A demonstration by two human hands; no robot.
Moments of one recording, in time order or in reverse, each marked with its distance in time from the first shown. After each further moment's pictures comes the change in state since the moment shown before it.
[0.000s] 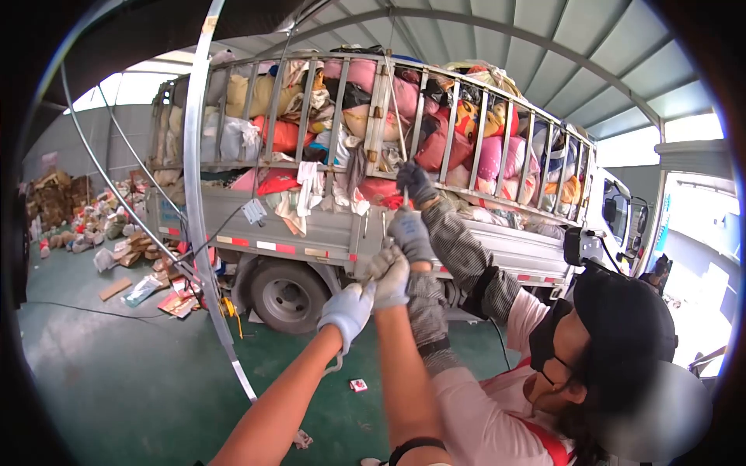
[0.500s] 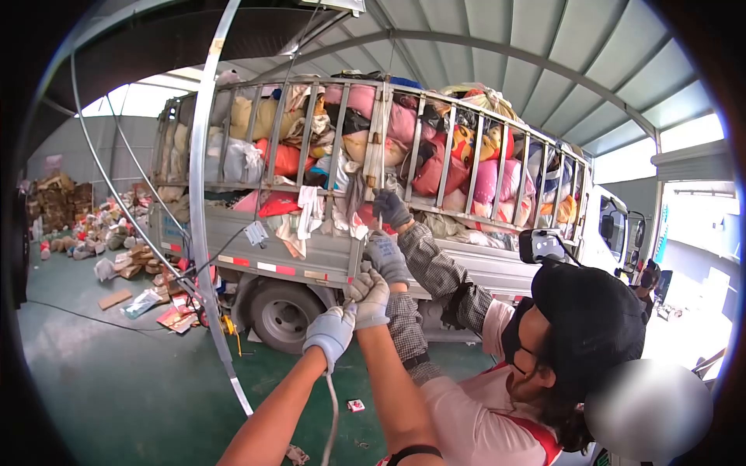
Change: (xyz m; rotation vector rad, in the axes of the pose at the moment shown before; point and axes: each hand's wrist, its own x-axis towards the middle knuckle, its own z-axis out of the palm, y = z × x) left_hand -0.011 -0.006 -0.012 0.075 0.094 -0.048; right_hand -0.008 0.021 0.013 0.172 -0.039 0.188
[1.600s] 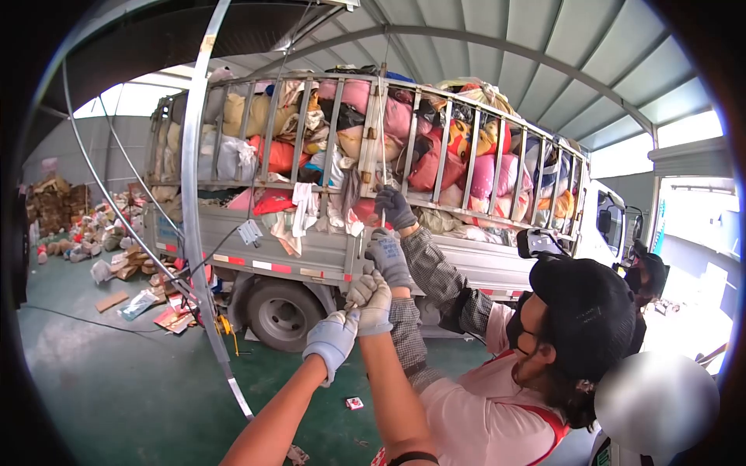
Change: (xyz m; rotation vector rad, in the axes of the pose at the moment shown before) left_hand 0.000 0.002 0.010 -0.021 -0.026 0.058; right_hand -0.005 -0.008 -0.006 0.081 -0.113 -0.019
